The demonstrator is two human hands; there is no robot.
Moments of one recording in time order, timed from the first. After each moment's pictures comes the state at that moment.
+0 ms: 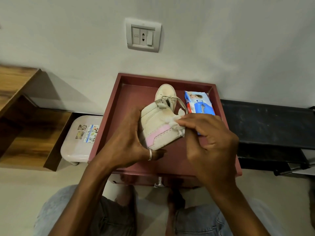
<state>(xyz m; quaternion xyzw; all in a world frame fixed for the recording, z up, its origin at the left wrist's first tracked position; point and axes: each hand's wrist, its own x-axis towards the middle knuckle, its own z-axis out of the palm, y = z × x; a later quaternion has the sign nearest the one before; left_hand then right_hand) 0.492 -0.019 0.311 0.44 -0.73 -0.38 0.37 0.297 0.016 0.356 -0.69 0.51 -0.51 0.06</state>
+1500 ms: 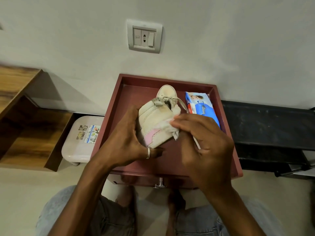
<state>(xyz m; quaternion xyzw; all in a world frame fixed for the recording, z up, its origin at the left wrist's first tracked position) 0.496 -0.021 0.311 0.46 -0.70 -0.38 0.39 0.303 0.019 0.351 -0.71 0.48 -0.51 0.06</state>
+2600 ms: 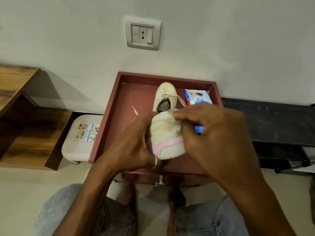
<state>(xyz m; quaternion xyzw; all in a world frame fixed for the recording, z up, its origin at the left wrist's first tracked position) 0.484 -0.015 0.307 0.44 -0.75 -0.37 0.32 0.302 0.021 0.404 -0.74 0.57 -0.35 0.07</state>
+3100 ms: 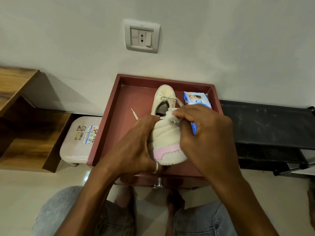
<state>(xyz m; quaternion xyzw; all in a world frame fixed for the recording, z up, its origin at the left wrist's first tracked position) 0.483 -0.016 0.304 0.42 -0.78 -0.34 0.30 0.303 0.006 0.381 -0.72 0.57 -0.39 0.05</state>
